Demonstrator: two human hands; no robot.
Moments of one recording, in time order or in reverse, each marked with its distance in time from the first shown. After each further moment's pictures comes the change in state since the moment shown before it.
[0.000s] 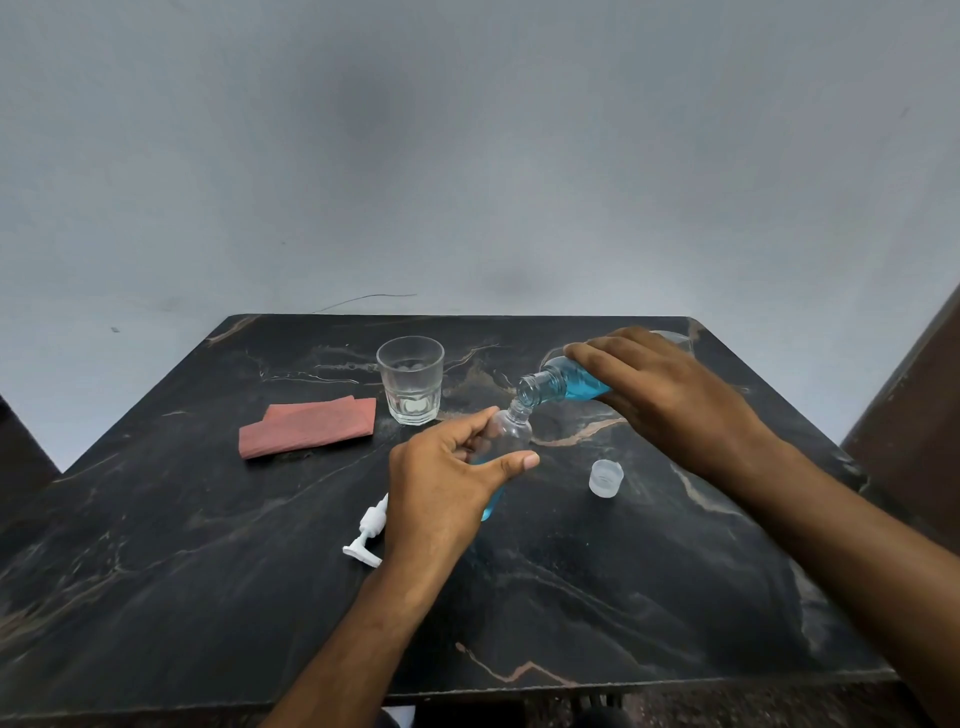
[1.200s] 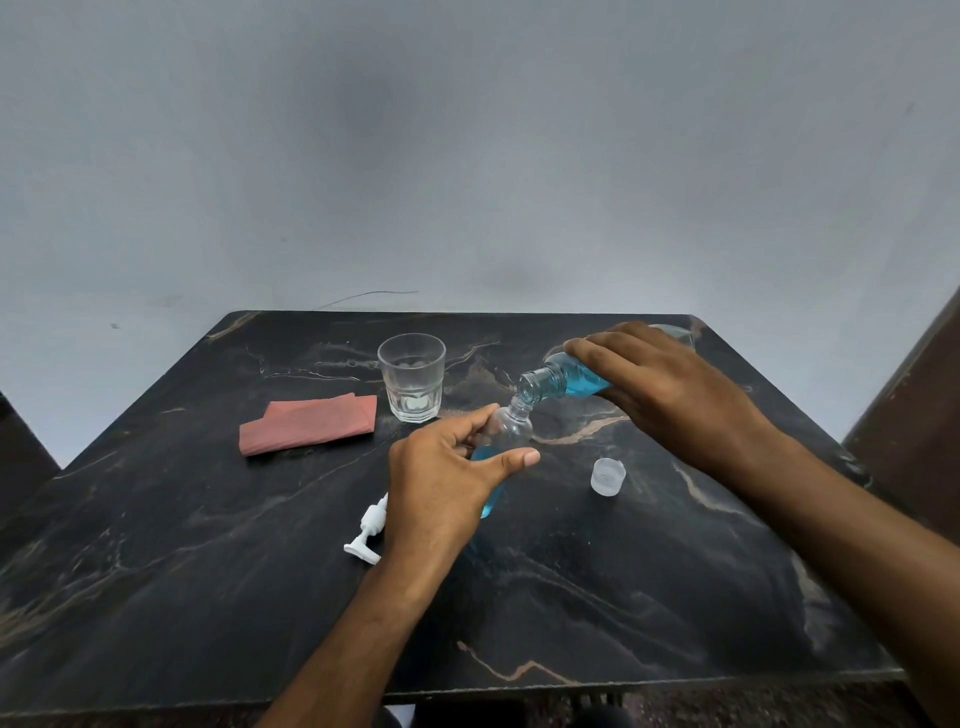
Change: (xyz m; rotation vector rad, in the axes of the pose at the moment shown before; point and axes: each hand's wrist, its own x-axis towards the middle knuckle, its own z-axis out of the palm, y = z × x) left_hand 0.001 0.002 -0.002 0.044 -0.002 0.000; right_hand 0.003 0.003 0.004 -0.005 -0.013 -0.015
